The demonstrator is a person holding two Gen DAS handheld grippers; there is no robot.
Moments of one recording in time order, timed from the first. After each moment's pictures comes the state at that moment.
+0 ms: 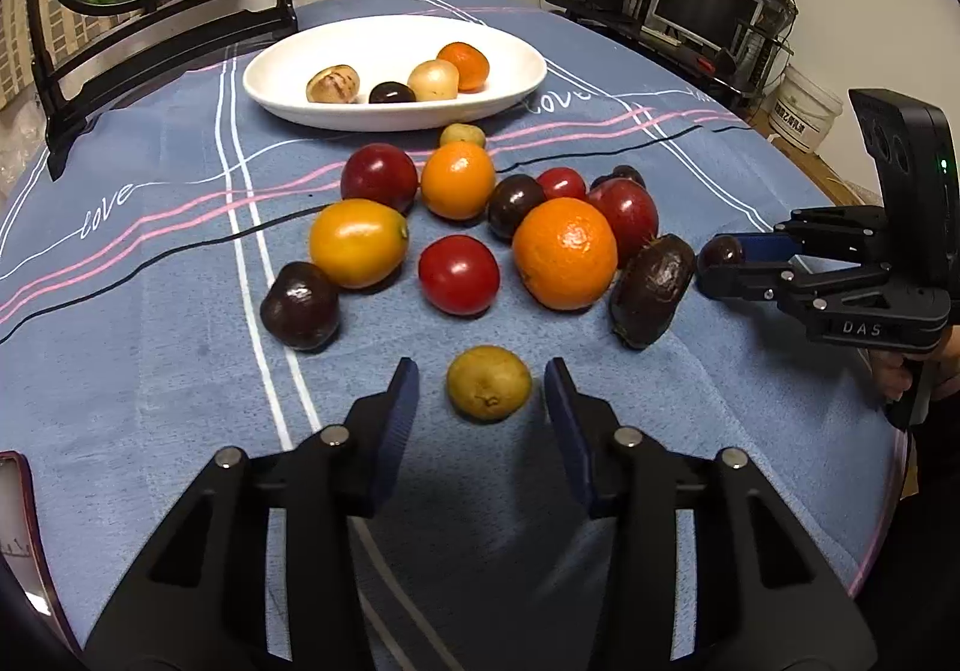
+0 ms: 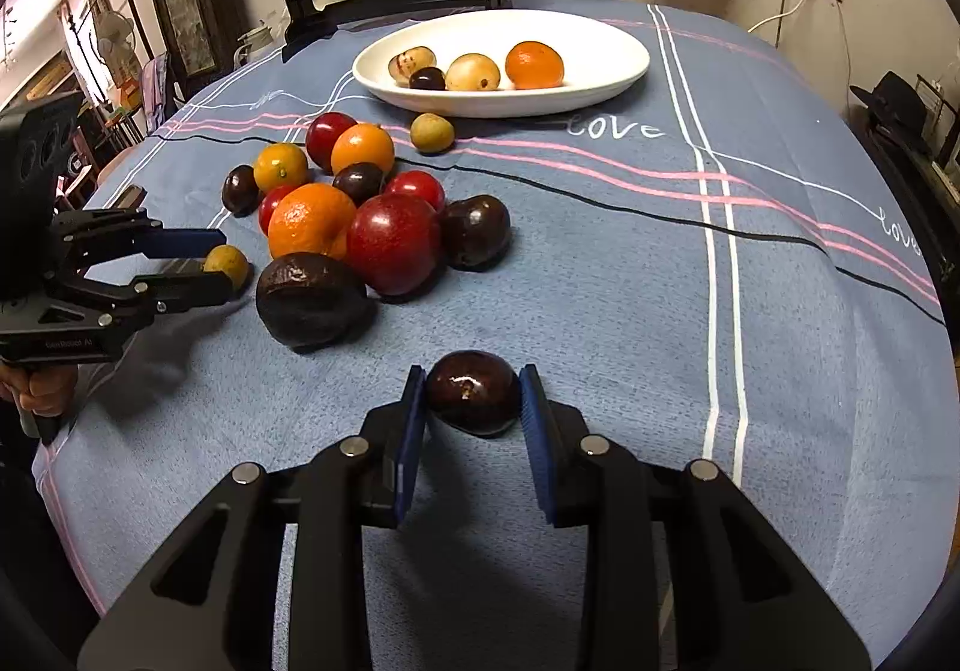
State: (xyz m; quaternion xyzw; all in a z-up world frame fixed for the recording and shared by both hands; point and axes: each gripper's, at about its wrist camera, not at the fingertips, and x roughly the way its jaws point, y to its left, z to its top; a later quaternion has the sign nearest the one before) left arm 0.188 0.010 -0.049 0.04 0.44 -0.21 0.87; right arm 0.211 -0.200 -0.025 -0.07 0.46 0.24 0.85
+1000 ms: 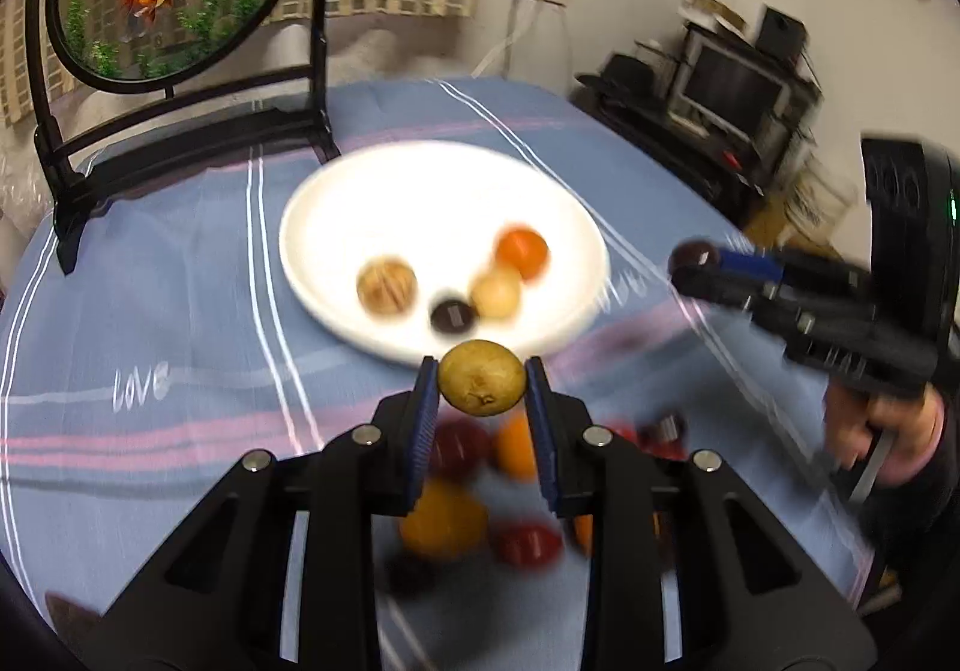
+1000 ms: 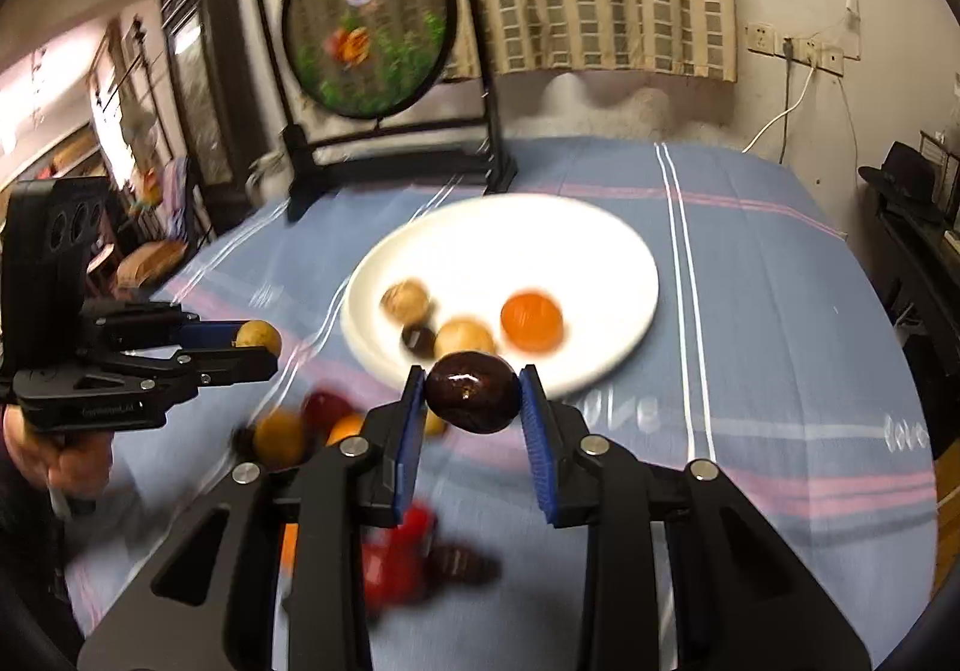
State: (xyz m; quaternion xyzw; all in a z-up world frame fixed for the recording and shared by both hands) left arm 0.303 0.025 0.028 -0.01 0.38 -0.19 0.90; right arm 0.329 -0.171 0.044 -0.02 0.35 0.25 0.90
